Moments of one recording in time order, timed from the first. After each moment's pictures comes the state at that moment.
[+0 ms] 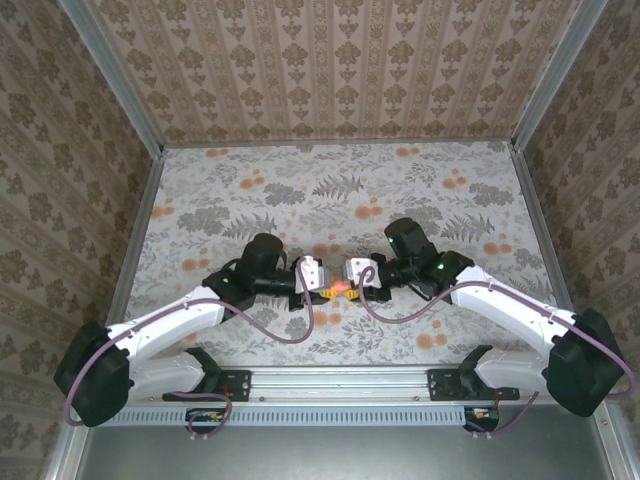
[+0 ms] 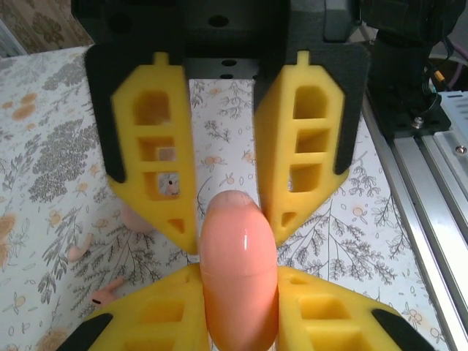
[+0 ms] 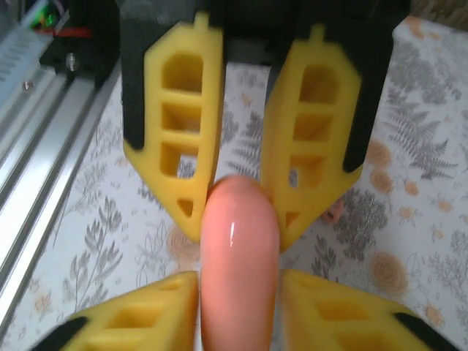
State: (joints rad) left arm -0.81 1.12 0.61 -0.01 0.67 0.52; right arm 0.62 1.19 0.77 -0.31 -0.66 -0.82
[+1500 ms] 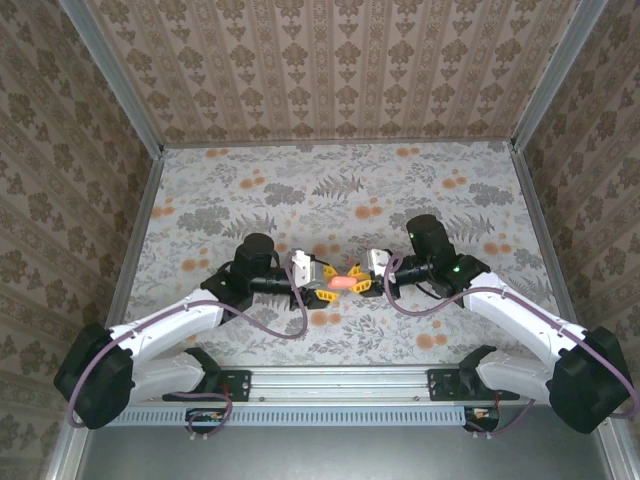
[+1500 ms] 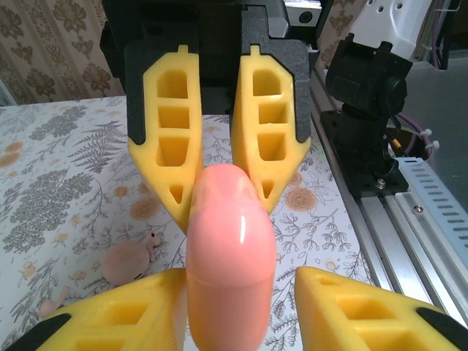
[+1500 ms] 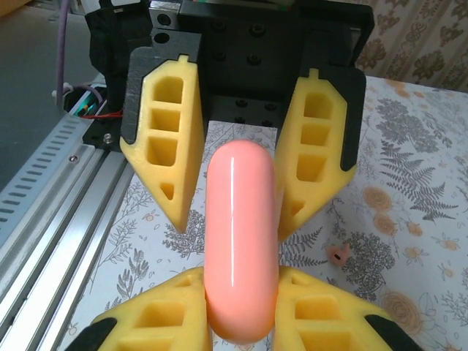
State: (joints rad) left arm -0.77 1.12 0.55 0.19 0.83 0.38; right arm 0.53 1.12 0.71 -0.23 -0.89 -0.73
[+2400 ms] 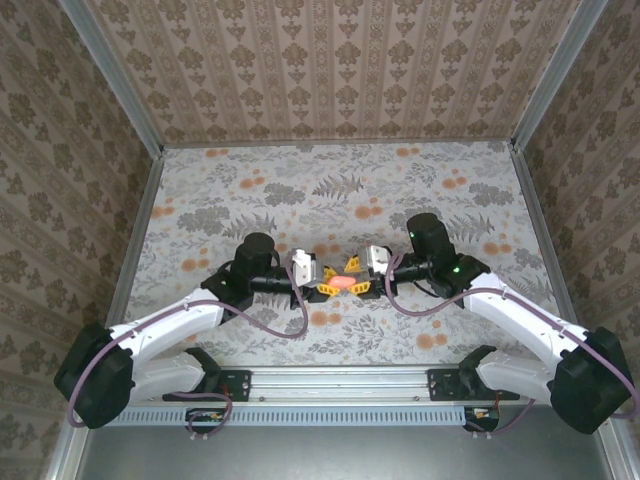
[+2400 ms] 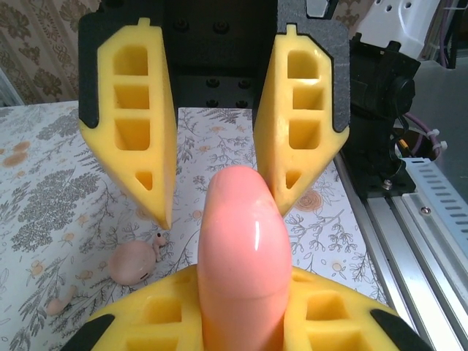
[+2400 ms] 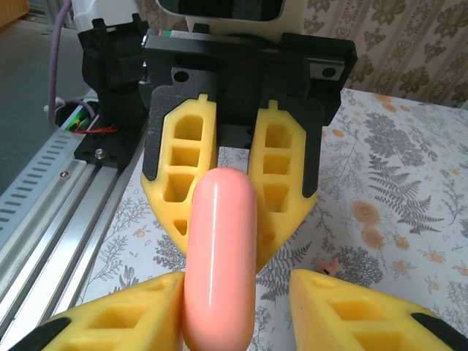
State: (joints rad) left arm -0.78 1.12 0.56 0.19 0.81 0.38; right arm 0.53 1.11 0.71 -0.16 -0.88 -0.67
